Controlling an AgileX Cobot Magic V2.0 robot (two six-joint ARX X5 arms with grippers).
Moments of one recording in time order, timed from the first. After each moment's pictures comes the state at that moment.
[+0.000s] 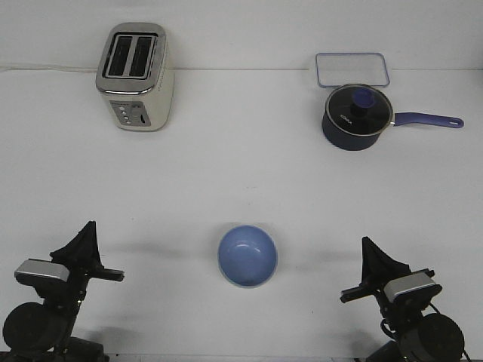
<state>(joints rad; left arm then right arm) -0.22 0.16 0.45 -0.12 -0.11 0.00 0.53 0.10 0.43 -0.34 0.23 0.17</state>
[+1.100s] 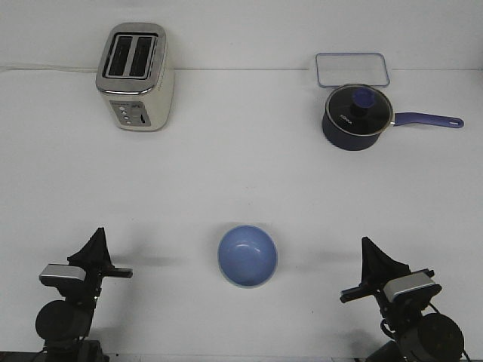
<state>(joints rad) -0.02 0.00 0.03 0.17 0.03 -0.04 0.53 0.10 0.43 -0.35 0.23 0.17</state>
